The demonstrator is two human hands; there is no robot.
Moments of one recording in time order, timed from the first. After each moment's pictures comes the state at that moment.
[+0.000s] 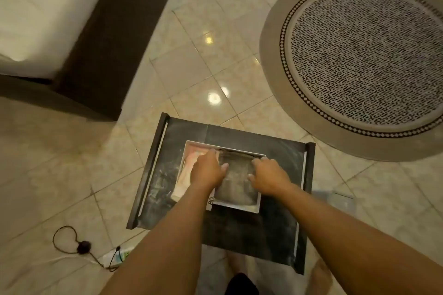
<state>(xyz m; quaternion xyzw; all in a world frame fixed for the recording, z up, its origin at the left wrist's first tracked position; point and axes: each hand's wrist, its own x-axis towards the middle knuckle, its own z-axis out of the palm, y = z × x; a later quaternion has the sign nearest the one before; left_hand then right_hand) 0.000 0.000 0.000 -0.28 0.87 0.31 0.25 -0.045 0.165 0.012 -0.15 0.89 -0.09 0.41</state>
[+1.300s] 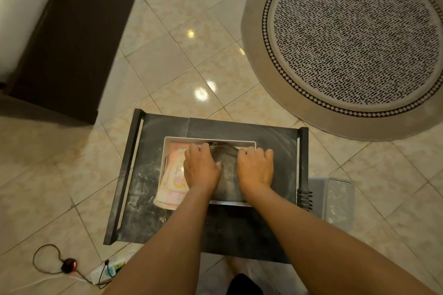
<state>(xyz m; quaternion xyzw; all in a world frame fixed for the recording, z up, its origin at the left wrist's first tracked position) 0.000 0.028 -0.047 -0.27 0.93 0.22 0.14 -0.025 0.145 -0.050 -0.11 0.97 0.03 0.20</state>
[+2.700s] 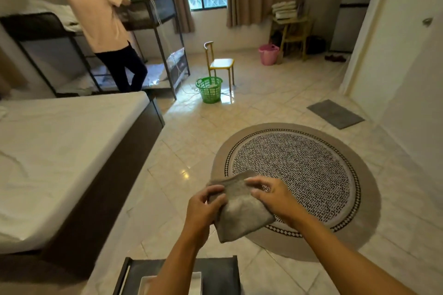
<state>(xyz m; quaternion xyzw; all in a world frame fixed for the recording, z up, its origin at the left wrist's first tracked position) -0.084 0.222 0.382 -0.12 0.70 0.70 0.00 -0.133 0.426 0.393 -0.09 0.78 -0.61 0.13</state>
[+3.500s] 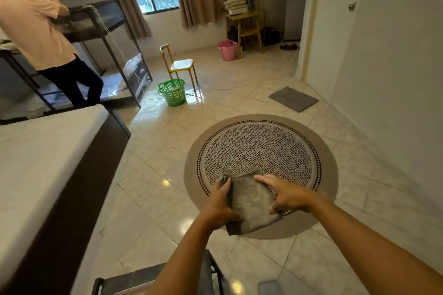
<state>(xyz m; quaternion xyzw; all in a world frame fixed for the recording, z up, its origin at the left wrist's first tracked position) -0.103 0.372 0.376 0.07 0.88 0.42 0.22 -0.109 0.600 0.388 -0.09 0.87 -0.40 0.27</state>
